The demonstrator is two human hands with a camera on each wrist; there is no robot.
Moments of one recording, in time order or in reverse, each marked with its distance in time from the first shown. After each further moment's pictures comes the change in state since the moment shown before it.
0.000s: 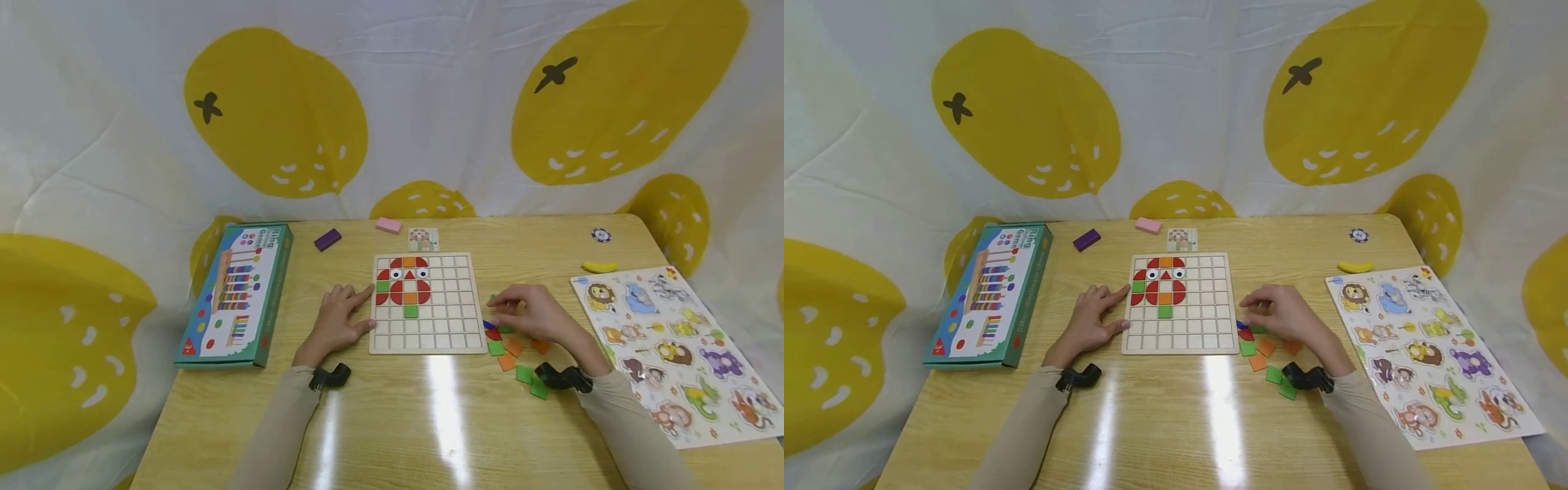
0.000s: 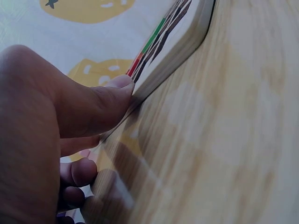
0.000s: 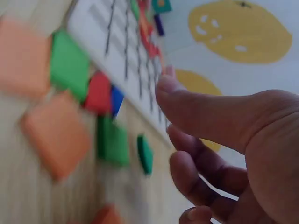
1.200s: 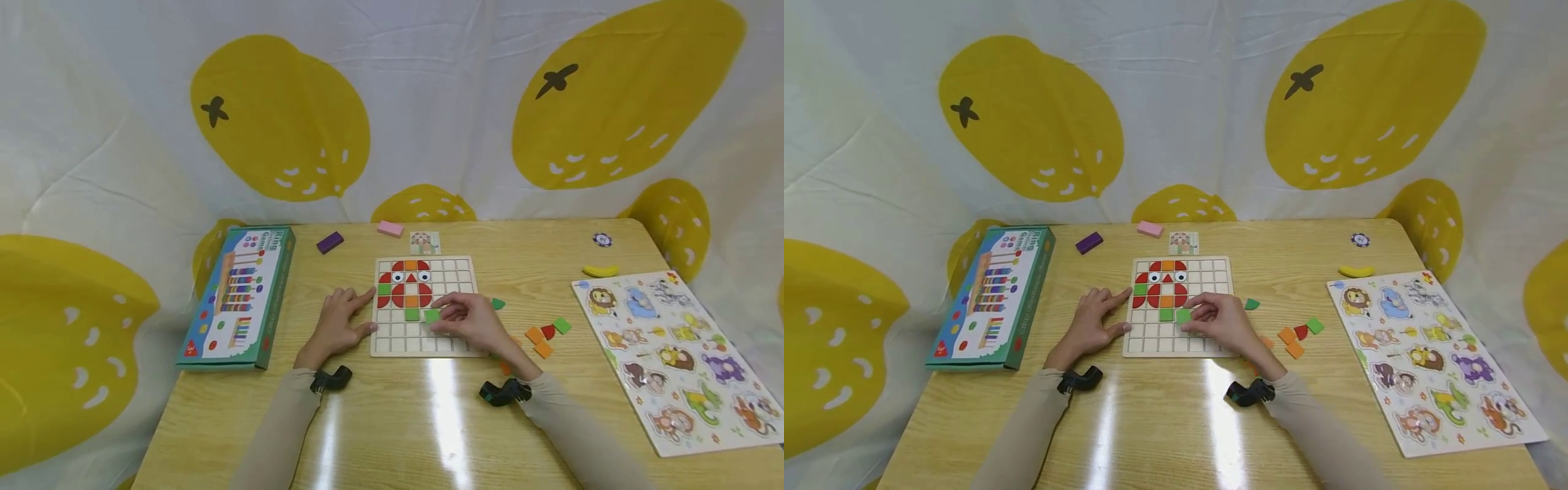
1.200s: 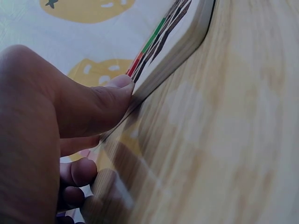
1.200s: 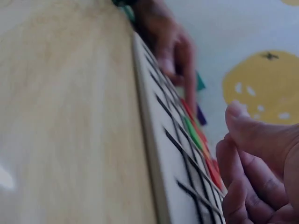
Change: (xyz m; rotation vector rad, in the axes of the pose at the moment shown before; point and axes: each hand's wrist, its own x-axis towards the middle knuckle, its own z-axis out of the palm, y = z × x) left_hand -0.002 0.003 -0.002 -0.023 0.014 0.002; right_hand 0.039 -0.041 0.081 0.432 0.091 0.054
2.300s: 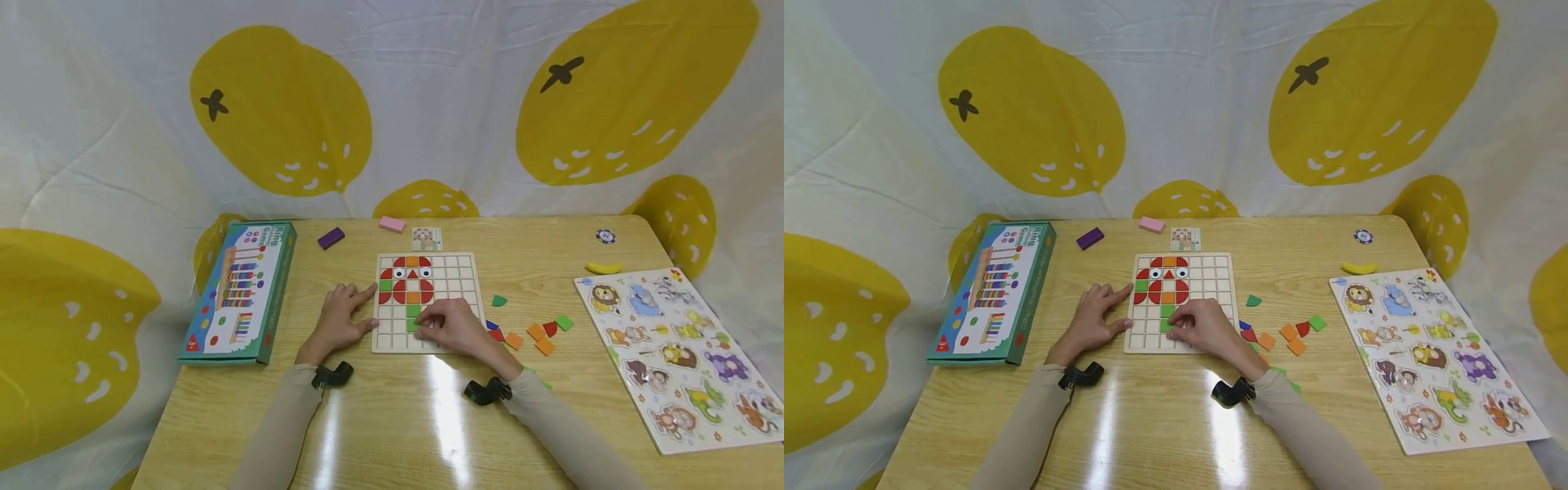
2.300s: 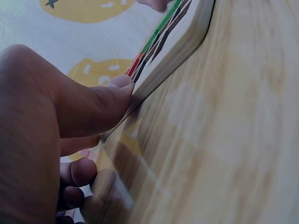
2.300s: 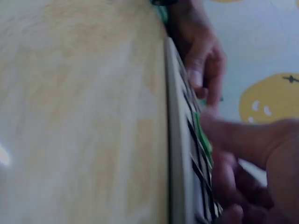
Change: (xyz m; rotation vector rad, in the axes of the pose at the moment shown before) left_hand 0.001 -0.001 0.000 0.020 -0.008 -0.003; right_hand 0.009 -0.011 0.028 -0.283 -0.070 -0.178
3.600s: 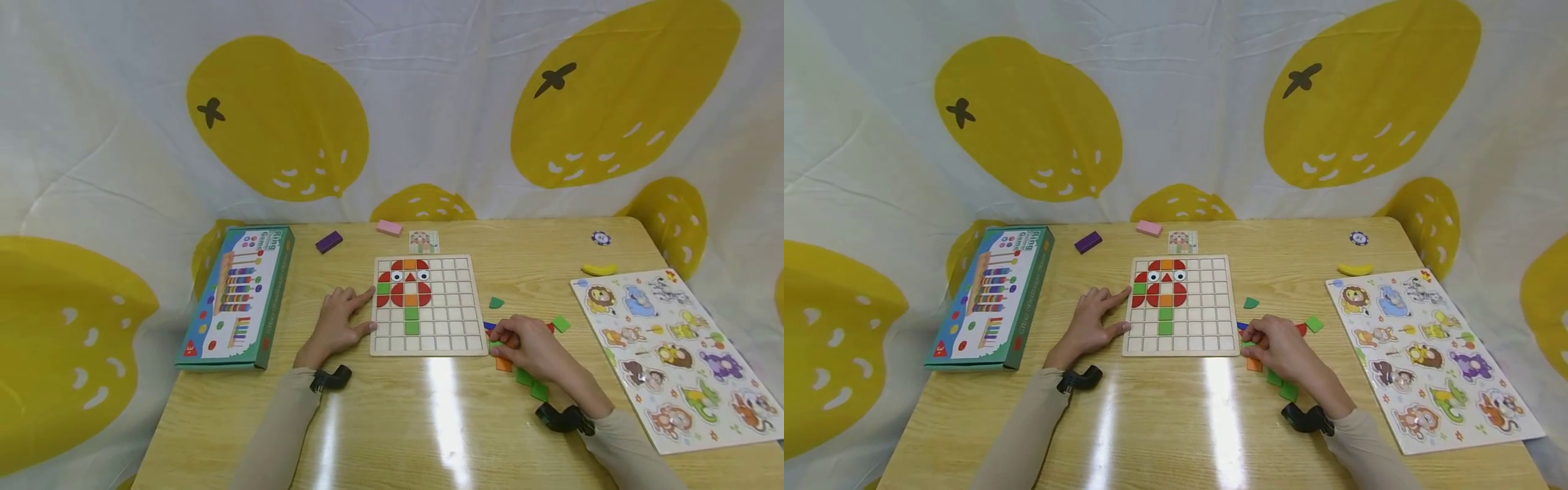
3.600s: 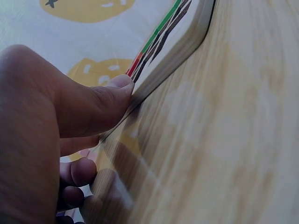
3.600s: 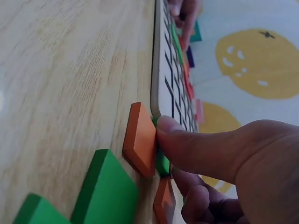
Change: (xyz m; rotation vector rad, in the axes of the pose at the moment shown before) left_hand 0.000 0.000 0.000 -0.009 -0.013 -0.014; right_hand -0.092 0.024 -0.077 -0.203 -0.050 0.235
